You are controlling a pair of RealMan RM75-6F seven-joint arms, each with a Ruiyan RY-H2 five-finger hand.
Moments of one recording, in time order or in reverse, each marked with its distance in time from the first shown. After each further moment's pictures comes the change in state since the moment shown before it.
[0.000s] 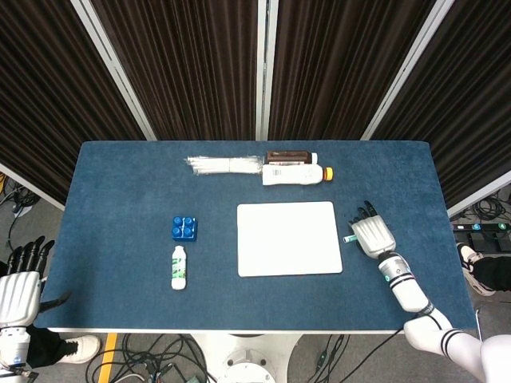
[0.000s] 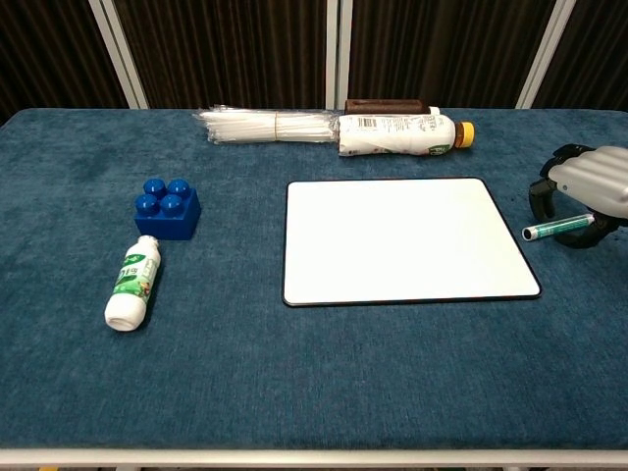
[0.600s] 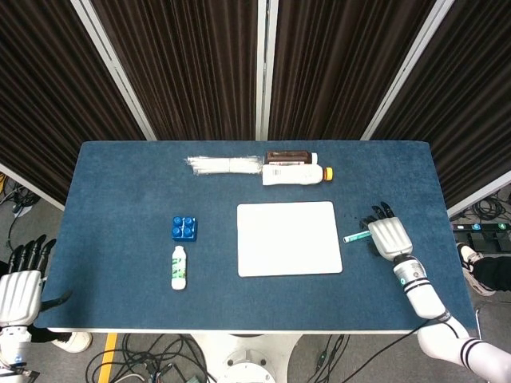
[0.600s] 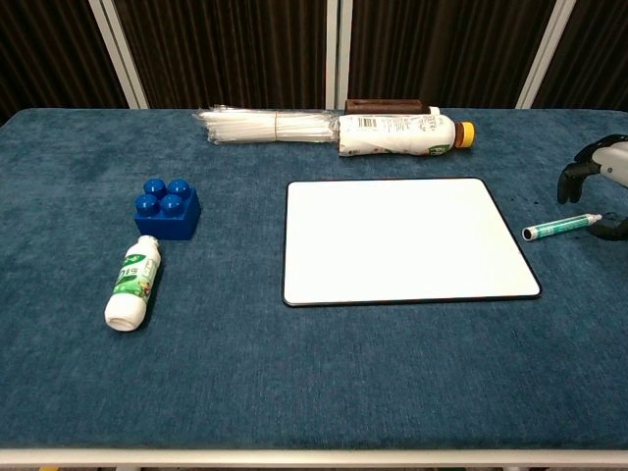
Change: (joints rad) left arm -0.006 0.005 0.000 -0.016 0.004 -0.002 0.016; right arm -0.054 0.107 0.035 -0.139 0.033 0.007 0.027
